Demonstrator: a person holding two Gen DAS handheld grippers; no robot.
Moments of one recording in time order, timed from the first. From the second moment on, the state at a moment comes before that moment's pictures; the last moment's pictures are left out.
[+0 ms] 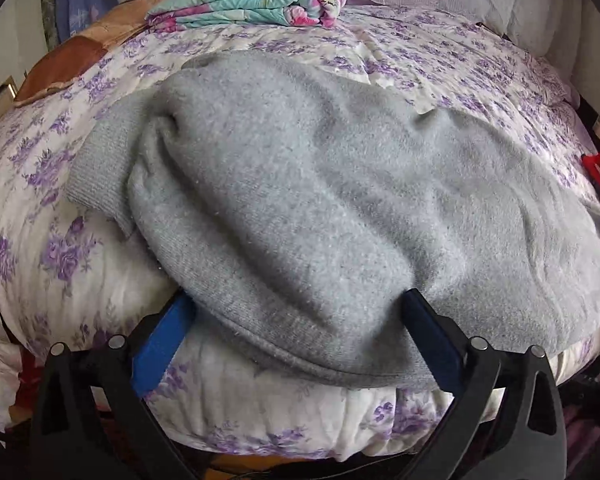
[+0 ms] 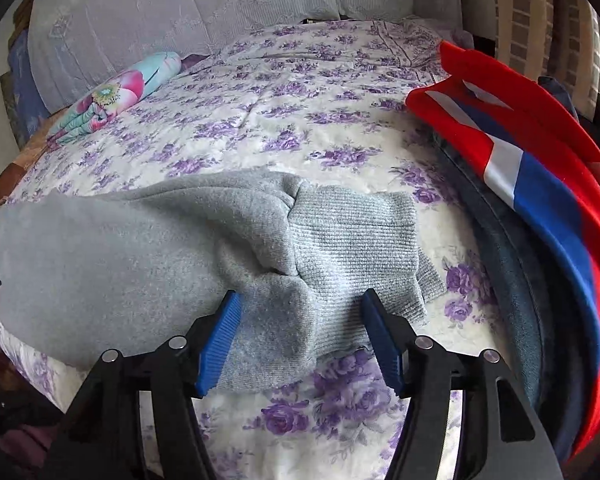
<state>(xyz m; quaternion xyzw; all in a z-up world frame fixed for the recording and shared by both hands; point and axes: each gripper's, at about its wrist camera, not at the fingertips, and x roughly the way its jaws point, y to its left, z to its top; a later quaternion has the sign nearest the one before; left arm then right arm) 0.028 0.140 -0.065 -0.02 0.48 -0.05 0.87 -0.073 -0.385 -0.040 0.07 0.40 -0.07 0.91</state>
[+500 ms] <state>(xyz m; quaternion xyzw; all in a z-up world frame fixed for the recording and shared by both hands) 0.070 0.152 -0.048 -0.05 0.45 -0.06 0.89 -0.075 -0.431 -0.033 0.17 0.37 -0.08 0.91</state>
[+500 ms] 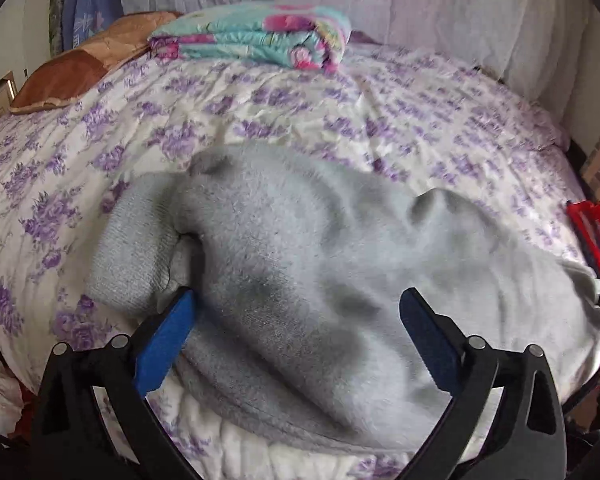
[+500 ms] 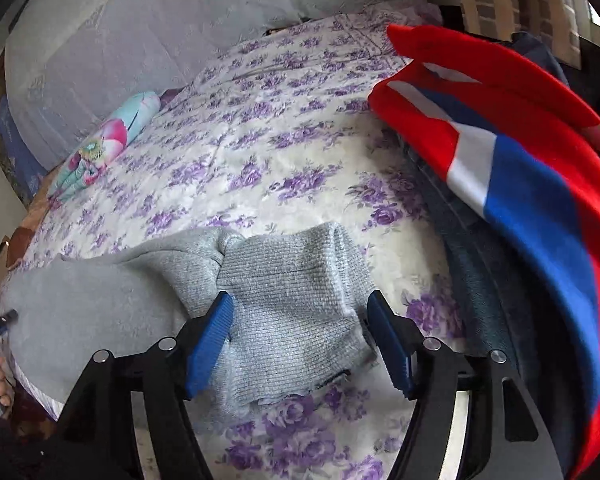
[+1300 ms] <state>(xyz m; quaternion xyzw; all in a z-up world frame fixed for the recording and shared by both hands) -0.004 -0.049 -0.017 0.04 0.42 -0.33 0.85 -0.097 -0.423 -0.045 0.26 0.28 -0.02 0.92</state>
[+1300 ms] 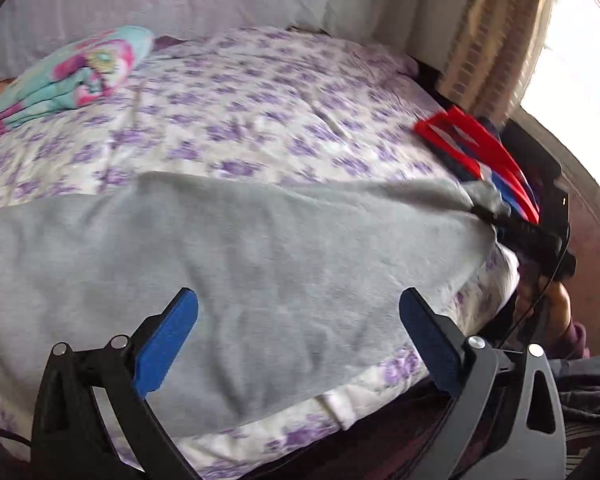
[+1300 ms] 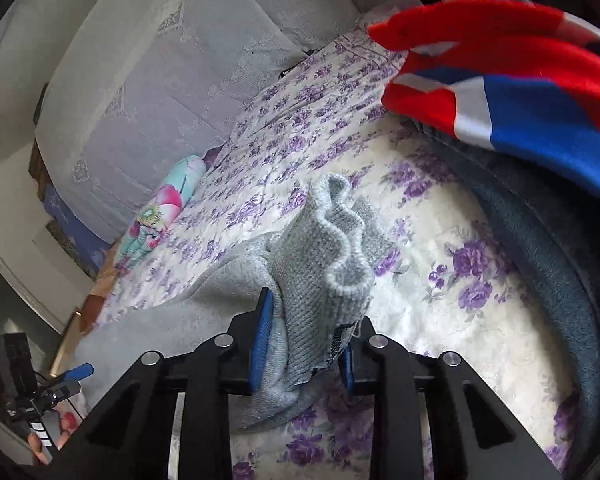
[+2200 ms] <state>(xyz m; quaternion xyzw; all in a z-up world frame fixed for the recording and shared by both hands) 0.020 -0.002 -0.053 -0.01 0.45 -0.25 0.86 -0.066 -0.215 0.037 -0.10 0.28 0.21 0.93</state>
